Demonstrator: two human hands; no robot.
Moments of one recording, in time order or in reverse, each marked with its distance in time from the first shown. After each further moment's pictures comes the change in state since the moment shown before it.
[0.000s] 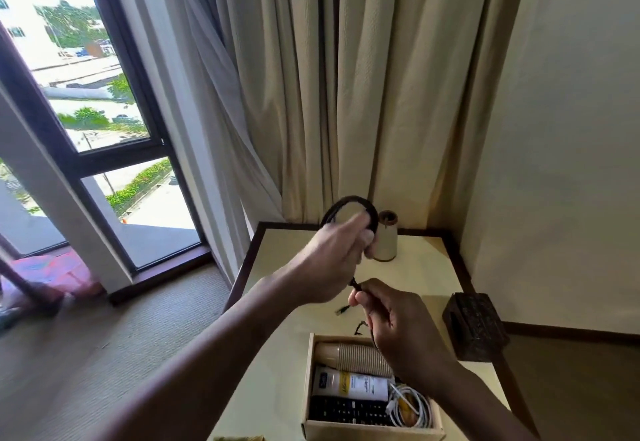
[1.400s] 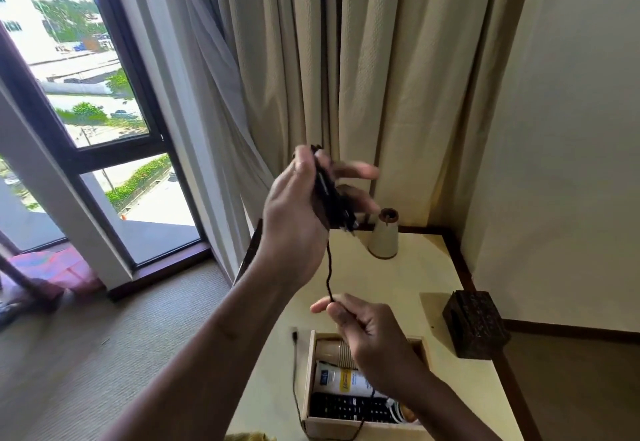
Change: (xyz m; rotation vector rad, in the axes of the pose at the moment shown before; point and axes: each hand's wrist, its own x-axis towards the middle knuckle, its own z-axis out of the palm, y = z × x) left_hand -0.002 0.043 -0.038 -1.081 0.328 0.141; right_hand -0.008 -0.022 0.028 0.444 -0.155 0.111
